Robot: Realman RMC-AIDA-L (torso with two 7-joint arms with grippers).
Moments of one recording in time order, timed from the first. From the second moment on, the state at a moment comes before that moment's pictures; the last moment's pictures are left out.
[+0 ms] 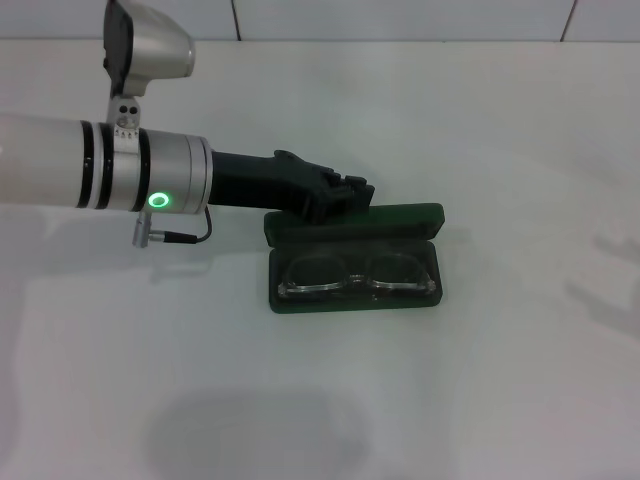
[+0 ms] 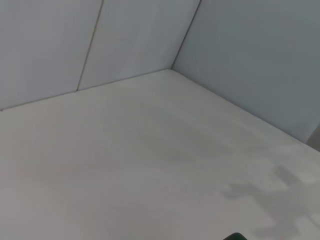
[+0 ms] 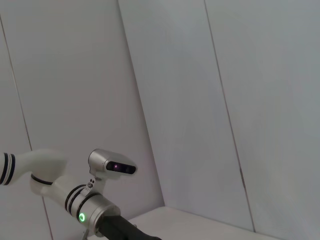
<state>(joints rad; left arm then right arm) -0.79 -2.09 0.96 0.48 1.95 1.30 -1.66 0.23 1.97 -0.30 -0.90 -1.78 -2.07 1.42</state>
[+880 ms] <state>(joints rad) -0.79 -2.09 0.96 0.45 1.95 1.28 -1.65 0.24 1.98 -0.30 -0.88 -1.79 -2.06 1.41</state>
